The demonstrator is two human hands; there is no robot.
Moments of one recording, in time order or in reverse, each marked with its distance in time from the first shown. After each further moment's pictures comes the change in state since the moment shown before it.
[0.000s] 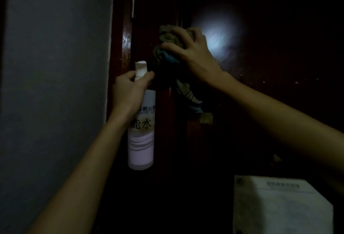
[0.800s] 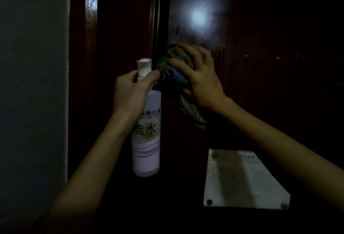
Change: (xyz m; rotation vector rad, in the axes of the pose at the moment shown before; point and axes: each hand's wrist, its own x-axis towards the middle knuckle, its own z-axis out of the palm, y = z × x) left_hand -0.071 -0.031 0.054 -0.145 -0.113 -0.117; right_hand -0.142 -0.003 0.004 0.071 -0.066 0.089
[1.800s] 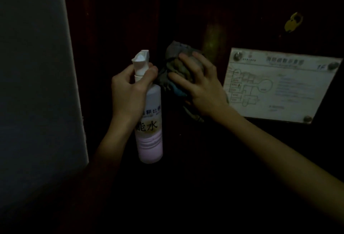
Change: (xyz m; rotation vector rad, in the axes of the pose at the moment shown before) left_hand -0.175 -0.144 -0.050 0.053 0.094 -0.090; right_hand -0.231 -0.144 0.038 0.039 -0.087 -0.109
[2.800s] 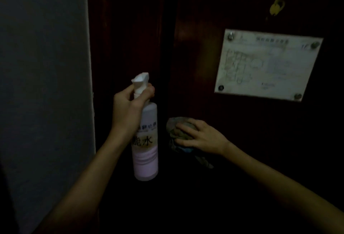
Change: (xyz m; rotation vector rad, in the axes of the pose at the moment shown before) left_hand -0.091 -0.044 -0.039 -0.031 -0.042 -0.047; right_hand -0.173 -0.079 0.003 0.177 -0.290 -0.416
